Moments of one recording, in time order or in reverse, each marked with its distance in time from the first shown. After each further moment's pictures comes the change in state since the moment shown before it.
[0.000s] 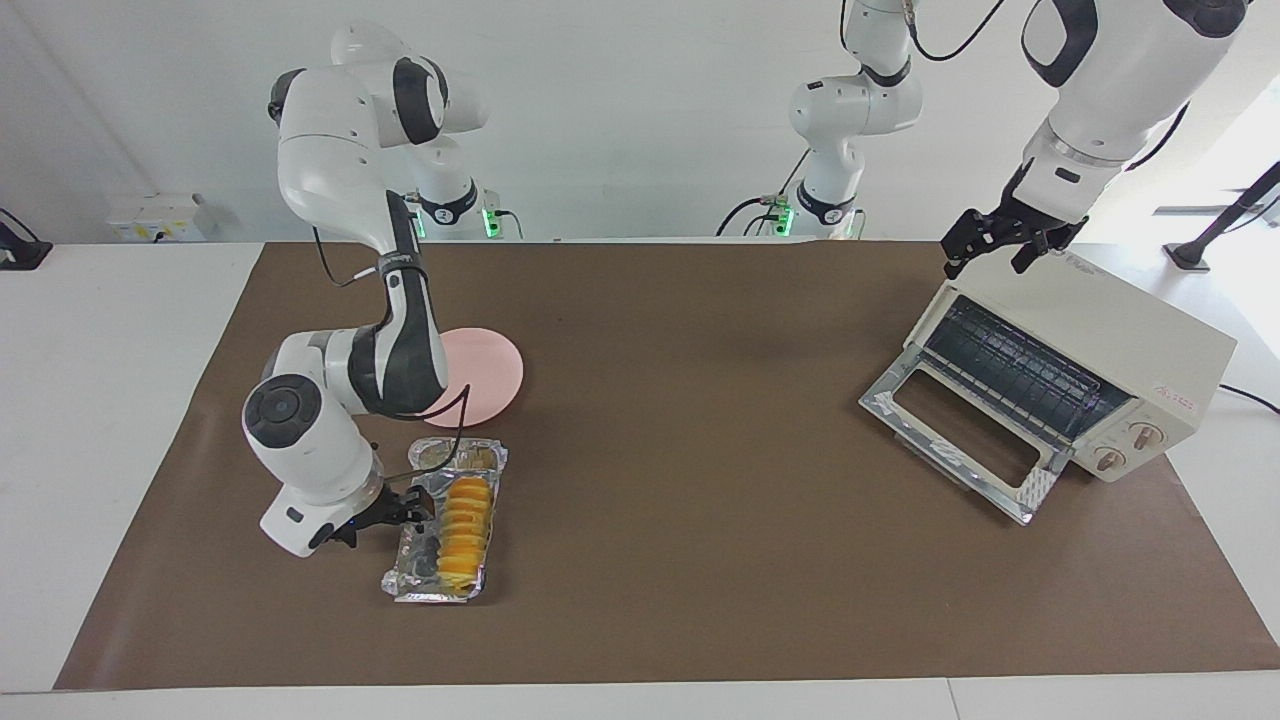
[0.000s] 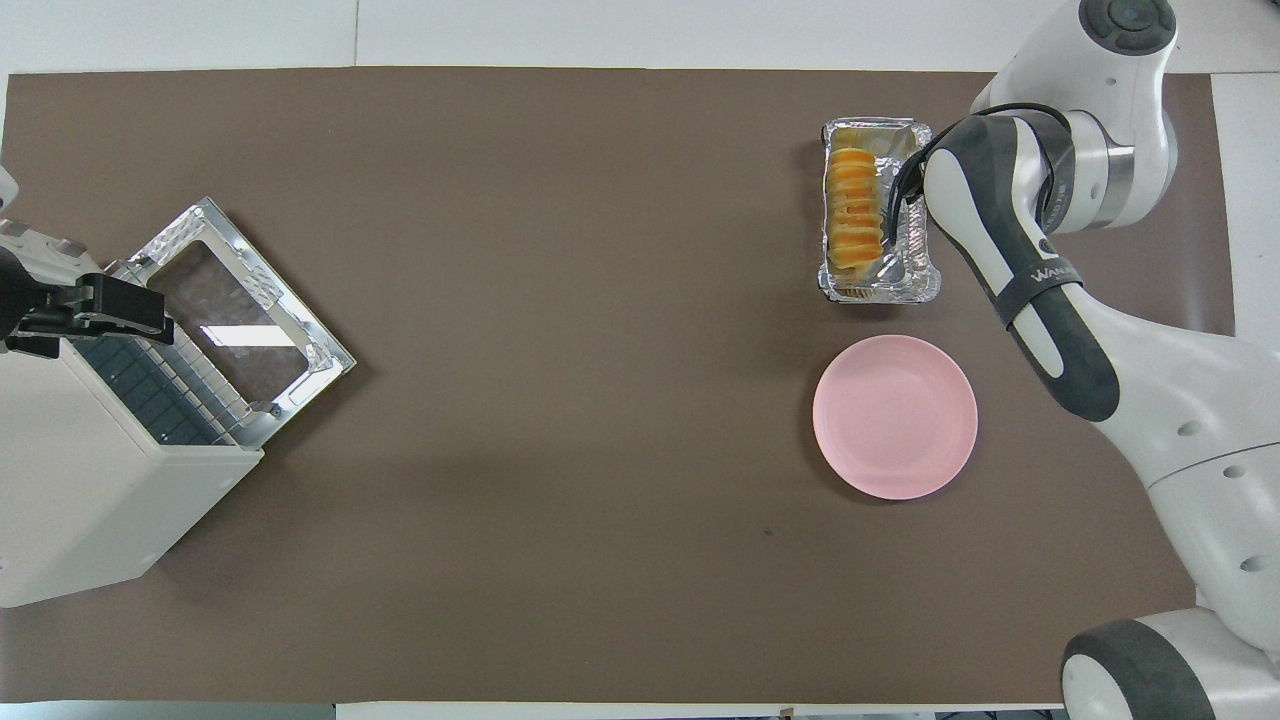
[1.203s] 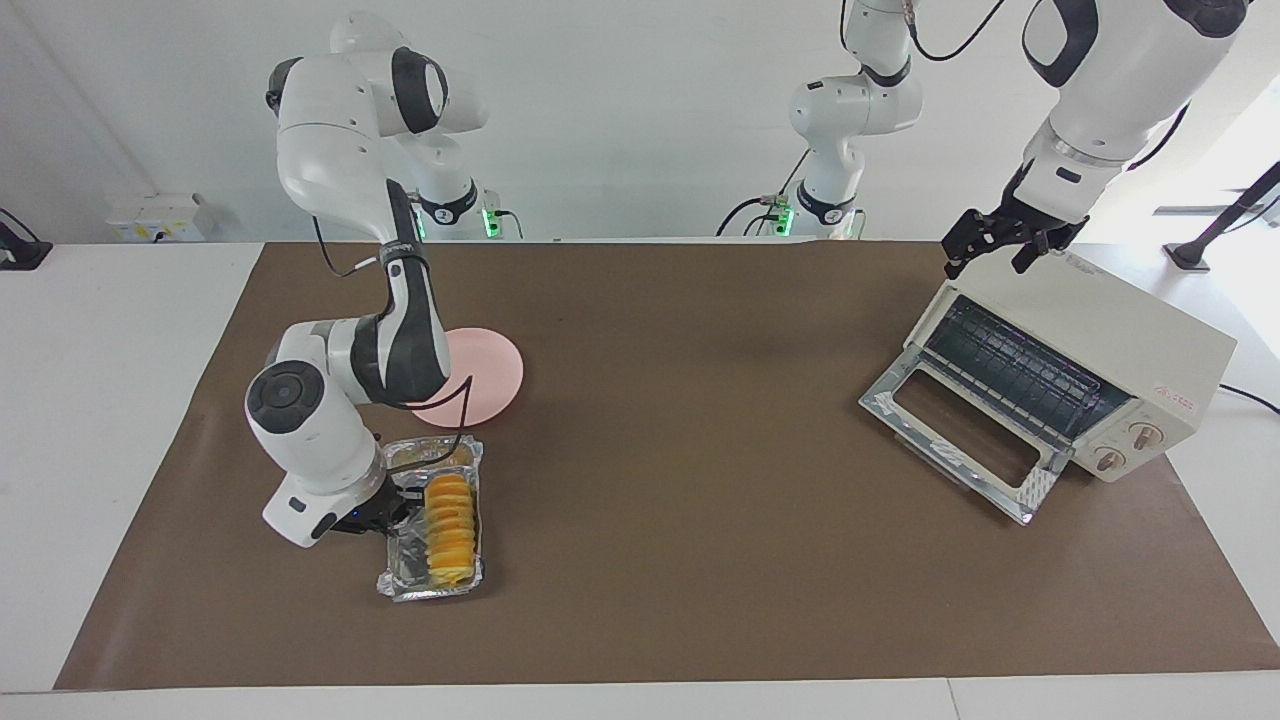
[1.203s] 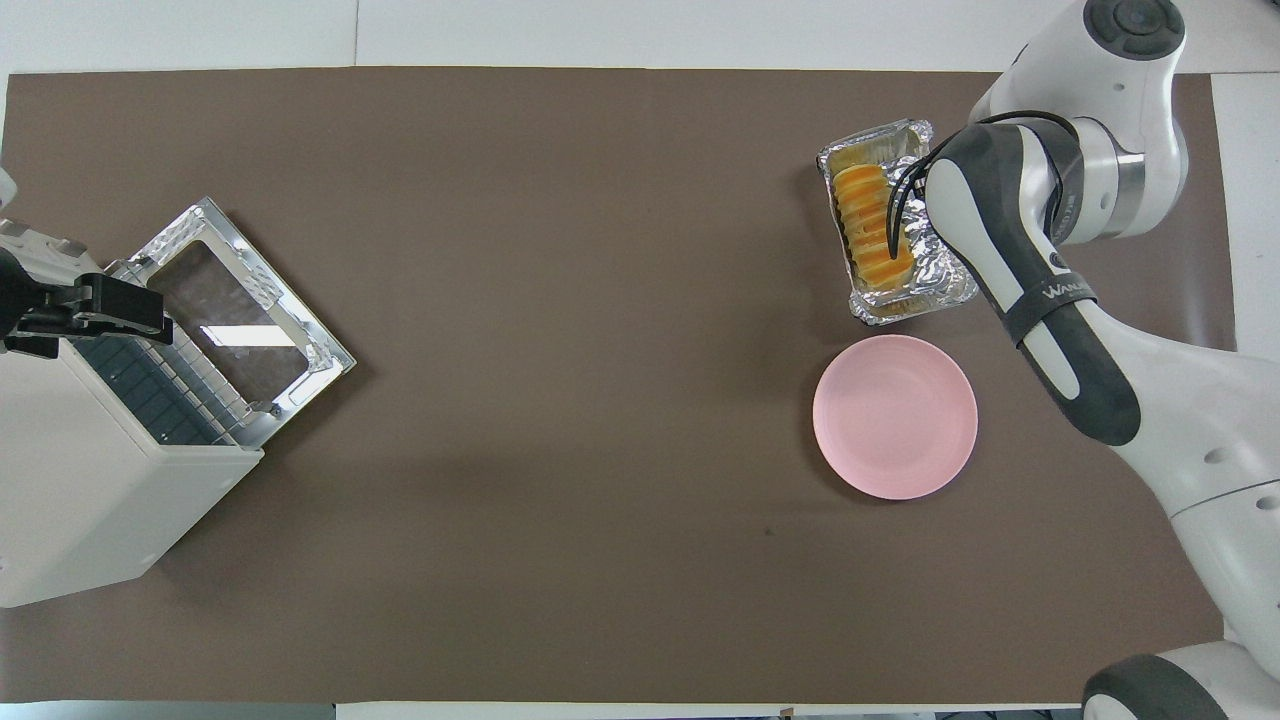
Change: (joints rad) left arm 0.000 -0.001 0.001 0.000 0.000 0.000 0.000; right arm 0.000 -0.079 0.029 -0.013 0.007 -0.101 0.000
